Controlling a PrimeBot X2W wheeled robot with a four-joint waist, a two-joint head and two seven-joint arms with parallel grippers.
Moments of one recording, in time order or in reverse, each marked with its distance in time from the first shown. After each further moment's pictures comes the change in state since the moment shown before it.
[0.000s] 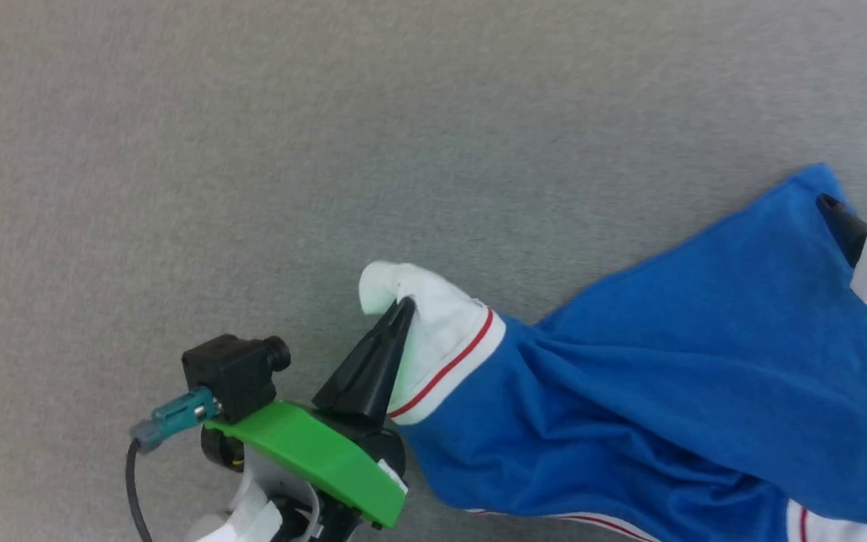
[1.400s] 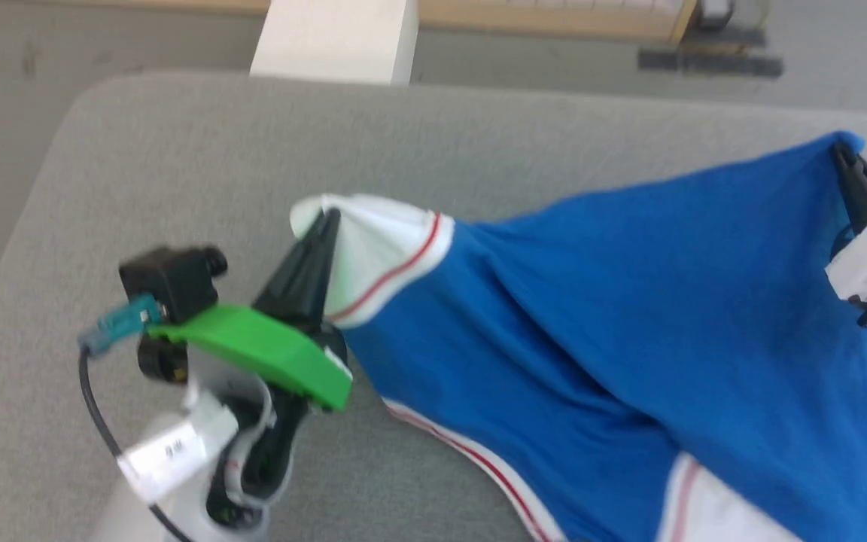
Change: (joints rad) left arm -0.202 0.030 0.101 0.190 0.016 0.002 -0.048; right arm 0.044 0.103 -0.021 -0.048 0.086 0.000 -0.346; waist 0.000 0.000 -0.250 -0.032
